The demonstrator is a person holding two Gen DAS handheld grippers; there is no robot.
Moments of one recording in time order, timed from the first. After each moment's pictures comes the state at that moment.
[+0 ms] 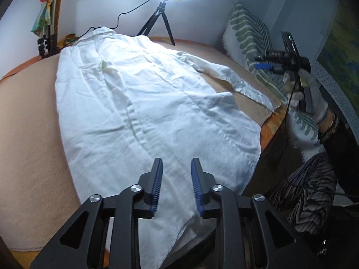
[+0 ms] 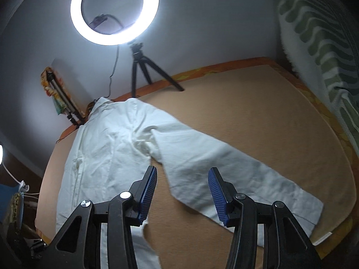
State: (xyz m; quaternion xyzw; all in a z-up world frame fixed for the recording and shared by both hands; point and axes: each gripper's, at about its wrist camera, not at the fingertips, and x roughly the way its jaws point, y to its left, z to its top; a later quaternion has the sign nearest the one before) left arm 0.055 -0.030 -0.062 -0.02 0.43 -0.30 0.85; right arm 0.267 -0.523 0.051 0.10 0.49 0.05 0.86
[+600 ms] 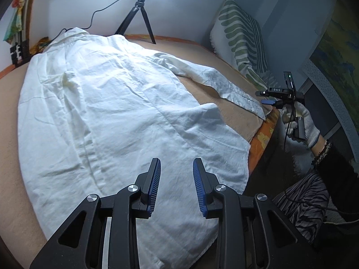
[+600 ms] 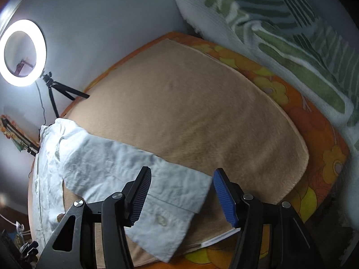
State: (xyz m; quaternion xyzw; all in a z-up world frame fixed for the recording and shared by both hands) left arm 0.092 -0.088 -0.059 -0.02 0.44 -0.34 0.83; right arm 0.221 -0.694 -0.011 0.20 0.53 -0.08 0.82
